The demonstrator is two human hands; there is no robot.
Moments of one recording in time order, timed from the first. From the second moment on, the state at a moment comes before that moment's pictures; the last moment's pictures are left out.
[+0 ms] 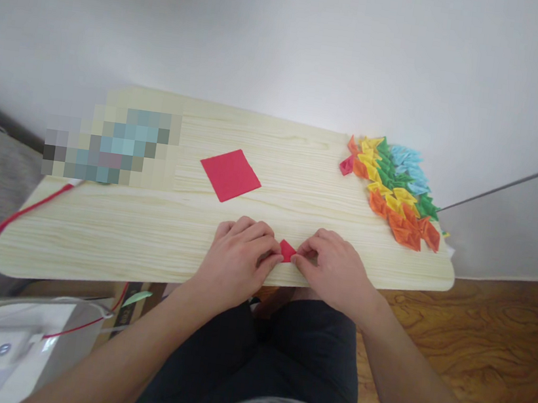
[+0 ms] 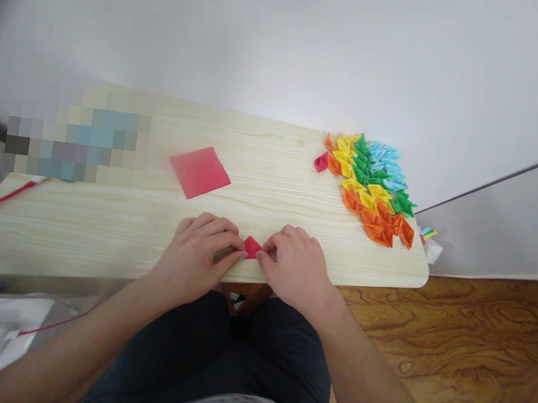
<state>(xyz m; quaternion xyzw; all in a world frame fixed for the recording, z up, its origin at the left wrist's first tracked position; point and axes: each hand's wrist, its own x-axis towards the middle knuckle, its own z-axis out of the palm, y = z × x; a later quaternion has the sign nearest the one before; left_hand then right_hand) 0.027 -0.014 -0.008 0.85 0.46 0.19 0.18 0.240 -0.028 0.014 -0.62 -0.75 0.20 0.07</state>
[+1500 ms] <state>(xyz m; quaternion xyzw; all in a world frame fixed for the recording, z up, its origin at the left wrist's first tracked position) 0.004 -0.021 -0.012 0.85 0.44 0.23 0.17 0.210 -0.106 -0.019 -0.63 -0.73 0.04 0.25</state>
